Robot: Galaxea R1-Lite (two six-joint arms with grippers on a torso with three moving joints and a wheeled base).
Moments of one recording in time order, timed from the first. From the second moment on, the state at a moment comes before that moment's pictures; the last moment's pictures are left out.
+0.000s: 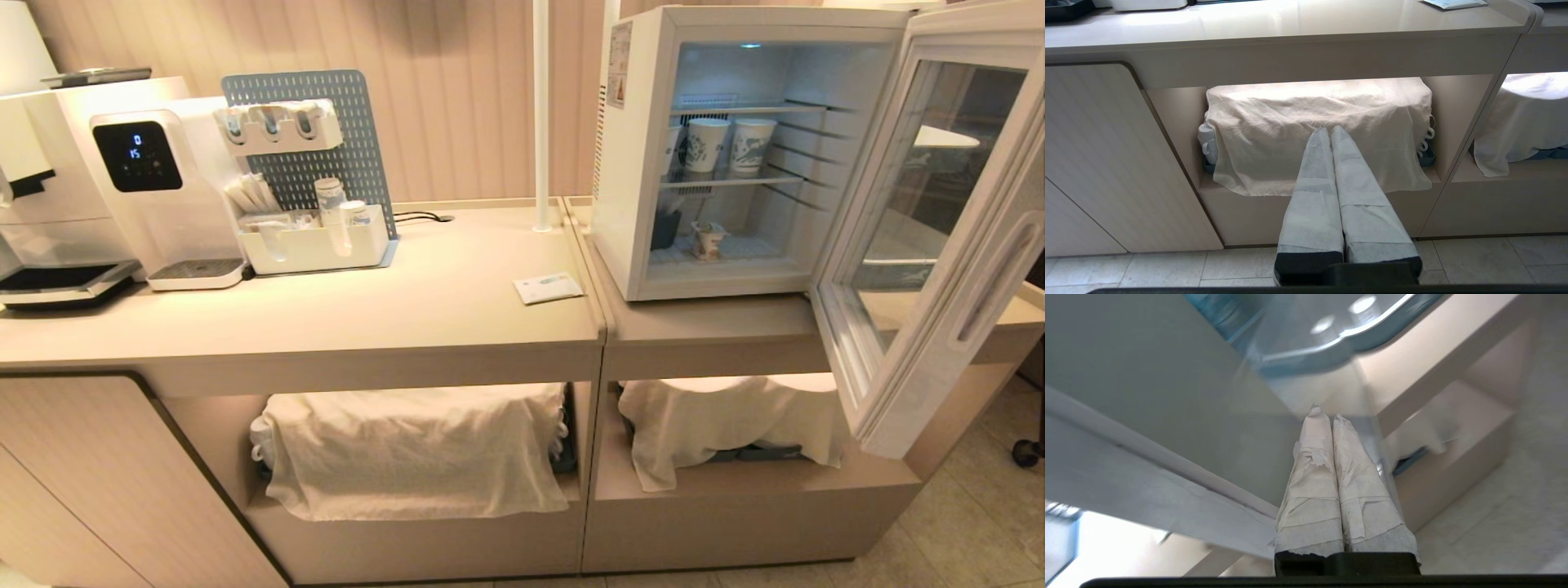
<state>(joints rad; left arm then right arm) 0.00 0.00 0.00 0.00 0.00 0.01 -0.06 1.35 -1.19 0.06 -0.32 0.53</state>
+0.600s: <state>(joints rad) 0.00 0.00 0.00 0.00 0.00 0.01 0.01 1.46 -1.33 0.05 -0.06 0.63</state>
